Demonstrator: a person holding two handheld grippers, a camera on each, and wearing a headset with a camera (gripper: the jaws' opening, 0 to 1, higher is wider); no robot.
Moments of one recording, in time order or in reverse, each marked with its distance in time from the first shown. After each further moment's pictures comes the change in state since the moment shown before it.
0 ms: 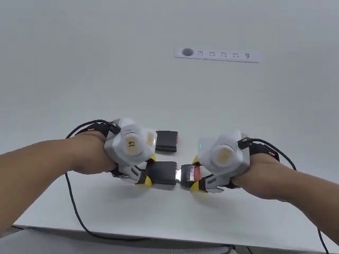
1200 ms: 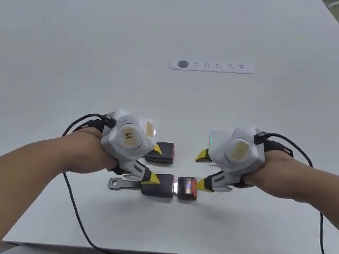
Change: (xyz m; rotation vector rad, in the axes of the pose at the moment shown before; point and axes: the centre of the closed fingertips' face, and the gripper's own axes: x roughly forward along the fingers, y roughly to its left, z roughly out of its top) left arm -0.039 0.029 0.048 -0.024 -0.089 0.082; right arm -0.047 -0.026 0.010 0.013 -0.051 -0.046
